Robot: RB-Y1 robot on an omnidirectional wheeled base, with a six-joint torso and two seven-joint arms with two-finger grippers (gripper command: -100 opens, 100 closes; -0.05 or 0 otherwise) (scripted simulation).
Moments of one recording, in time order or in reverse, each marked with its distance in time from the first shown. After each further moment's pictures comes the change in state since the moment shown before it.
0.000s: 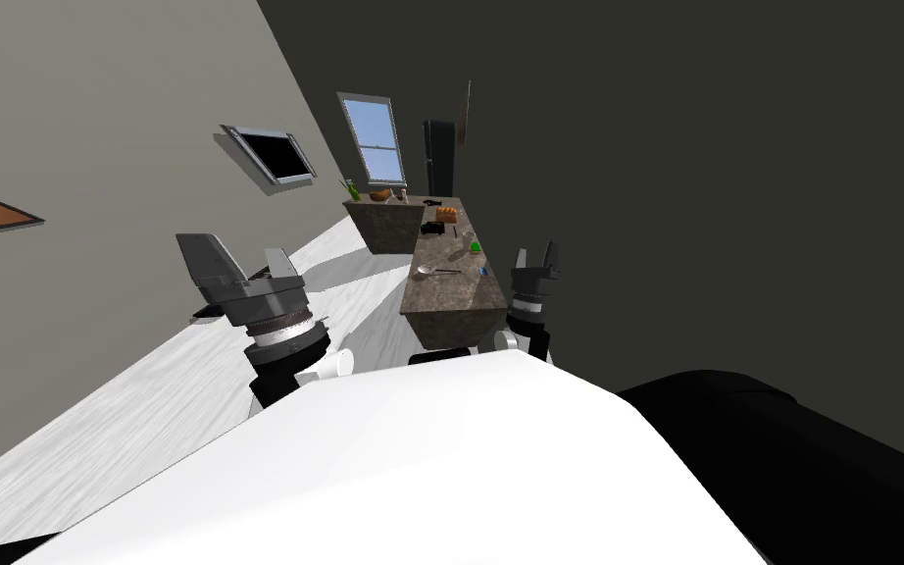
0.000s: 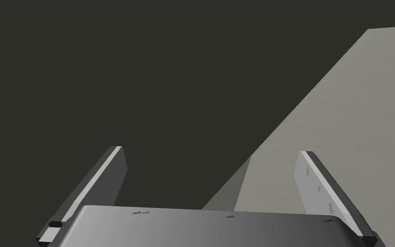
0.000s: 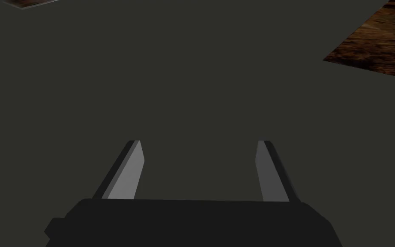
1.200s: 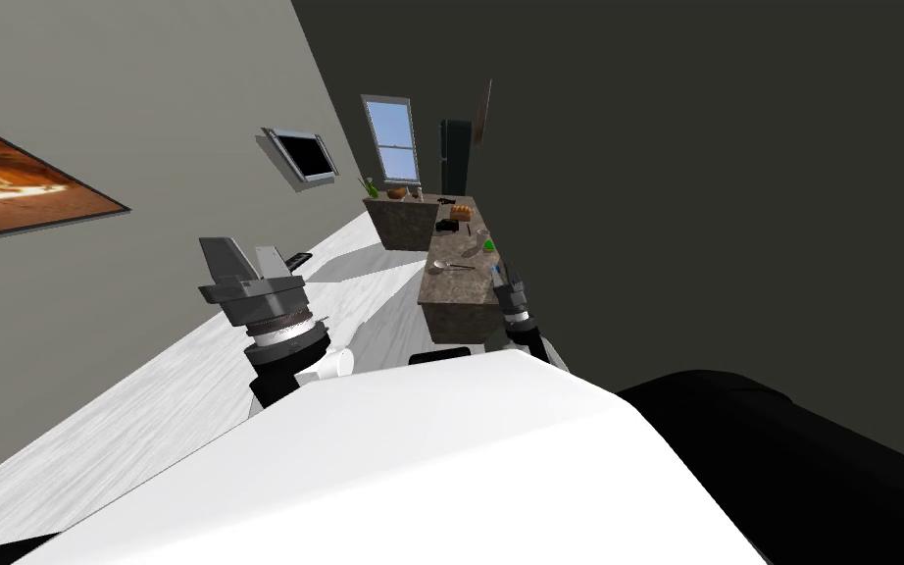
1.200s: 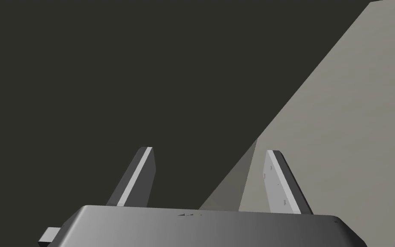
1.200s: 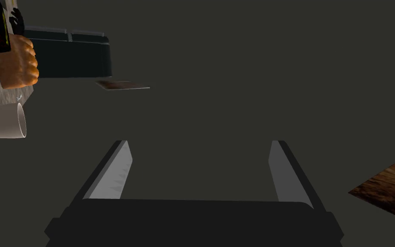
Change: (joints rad) left arm 0.000 0.000 0.000 0.000 0.000 0.000 0.000; right arm 0.038 -0.329 0.056 0.126 0.119 -0.003 0.008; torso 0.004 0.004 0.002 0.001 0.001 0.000
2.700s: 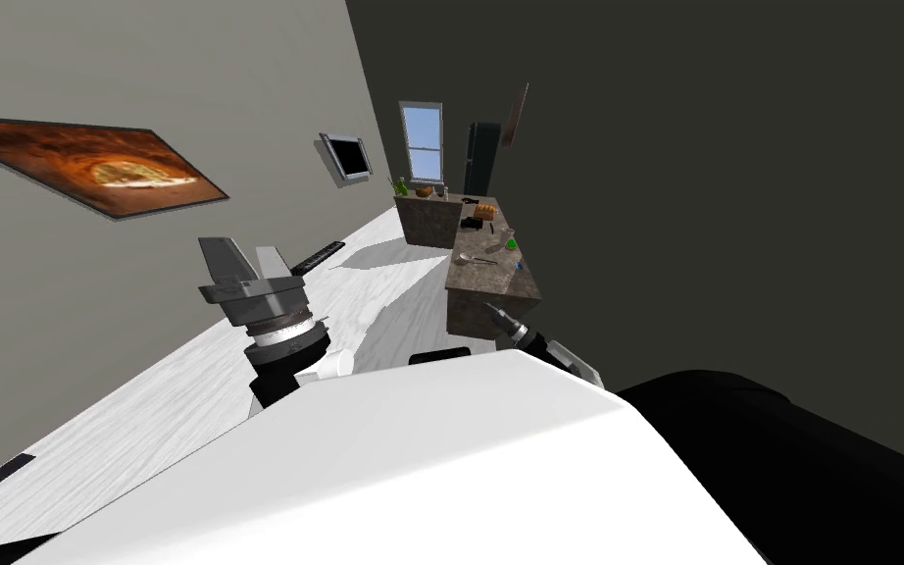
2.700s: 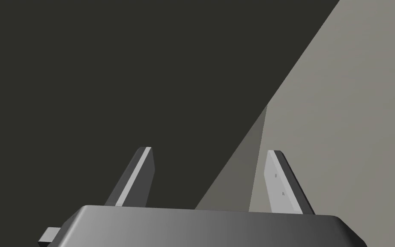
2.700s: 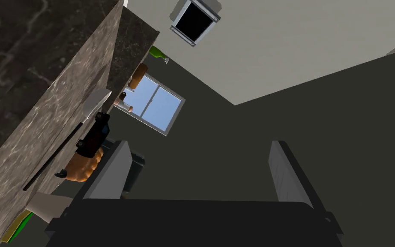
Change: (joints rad) left arm 0.000 0.000 0.000 0.000 0.000 0.000 0.000; right arm 0.014 -0.456 0.084 0.263 0.195 -0.006 0.026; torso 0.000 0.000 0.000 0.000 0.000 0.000
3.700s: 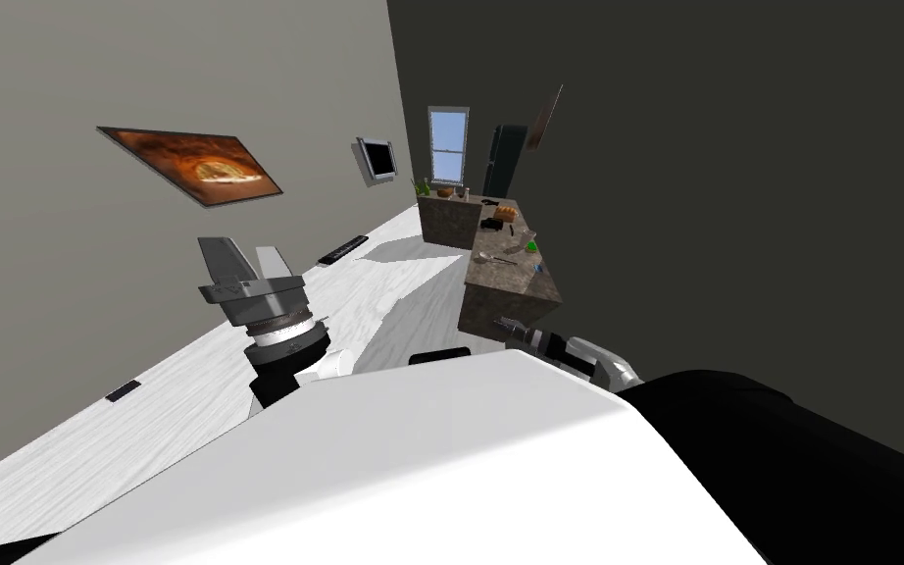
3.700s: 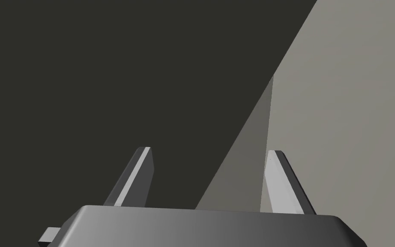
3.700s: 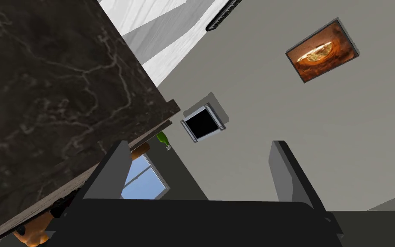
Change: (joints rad) left arm 0.000 0.000 0.000 0.000 0.000 0.000 0.000; right arm -0.022 -0.304 0.052 0.206 0.124 0.000 0.016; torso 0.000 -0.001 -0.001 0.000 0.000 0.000
